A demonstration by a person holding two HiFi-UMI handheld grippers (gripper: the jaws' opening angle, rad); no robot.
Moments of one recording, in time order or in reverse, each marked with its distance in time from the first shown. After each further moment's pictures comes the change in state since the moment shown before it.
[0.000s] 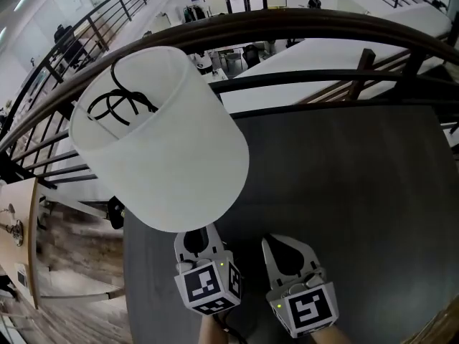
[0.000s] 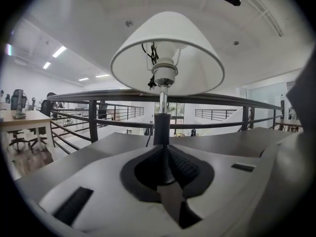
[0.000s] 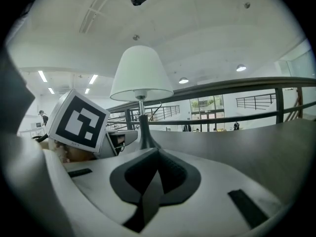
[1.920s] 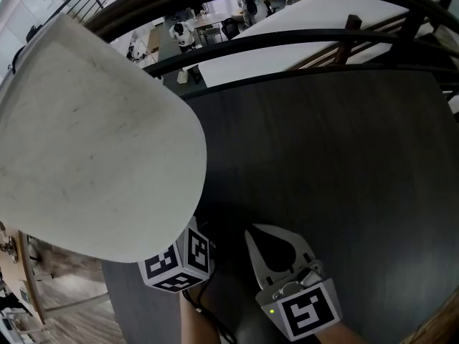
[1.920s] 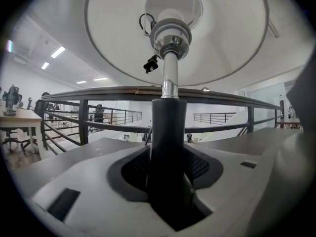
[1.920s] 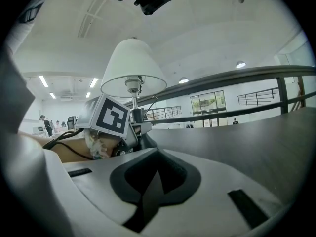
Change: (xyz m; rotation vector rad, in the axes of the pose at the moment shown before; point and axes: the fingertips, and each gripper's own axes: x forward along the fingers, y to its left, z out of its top) left arm 0.088 0.009 0.004 0.011 -0.059 -0.021; right arm 0.035 -0.021 -0.024 0.054 0.002 0.032
